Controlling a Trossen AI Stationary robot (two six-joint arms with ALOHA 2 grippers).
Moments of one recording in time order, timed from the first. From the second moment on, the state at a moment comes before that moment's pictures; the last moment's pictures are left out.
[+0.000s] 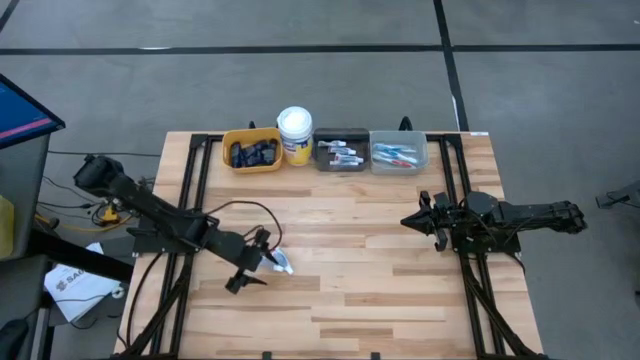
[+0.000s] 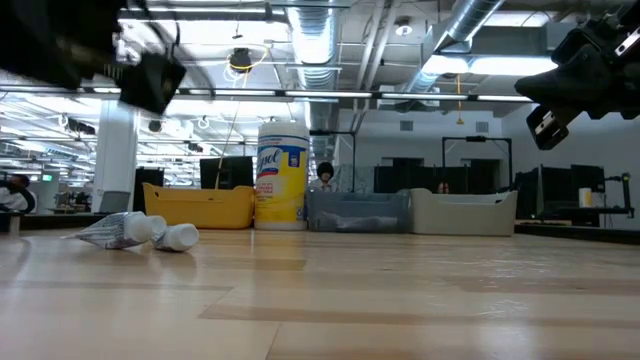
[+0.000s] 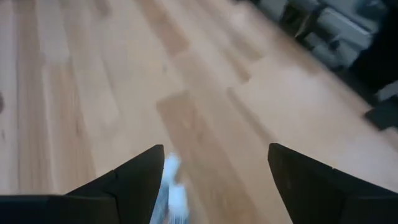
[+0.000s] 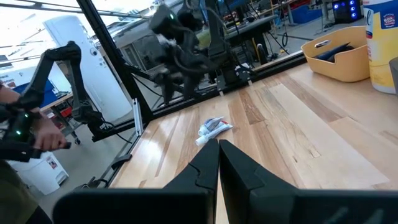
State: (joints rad) left arm -0.42 1.13 0.49 0.01 -0.03 0.06; right arm 0.04 0.05 0.01 0.02 -0.05 0.40
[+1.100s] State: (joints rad) left arm -0.42 1.52 0.46 0.21 -0.10 -0.14; right arm 0.04 0.05 0.01 0.02 -0.05 0.40
